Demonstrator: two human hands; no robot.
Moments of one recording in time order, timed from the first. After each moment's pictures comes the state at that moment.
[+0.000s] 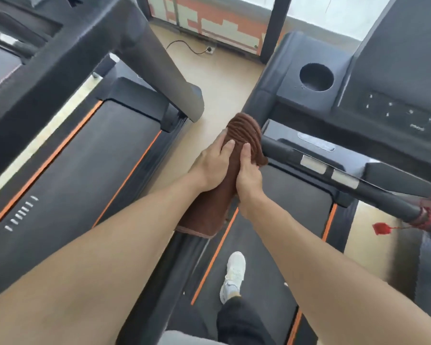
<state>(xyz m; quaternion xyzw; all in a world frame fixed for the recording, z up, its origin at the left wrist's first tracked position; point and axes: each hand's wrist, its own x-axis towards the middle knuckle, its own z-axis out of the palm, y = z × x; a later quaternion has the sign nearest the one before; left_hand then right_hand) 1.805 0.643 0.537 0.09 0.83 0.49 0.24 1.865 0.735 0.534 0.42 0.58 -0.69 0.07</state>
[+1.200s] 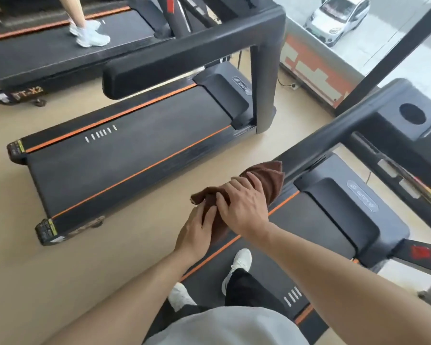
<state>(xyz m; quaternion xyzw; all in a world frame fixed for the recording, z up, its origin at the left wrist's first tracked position) 2.168 0.432 0.496 -0.21 0.81 0.53 0.12 2.082 0.560 0.535 -0.25 0.96 -0.13 -0.05</state>
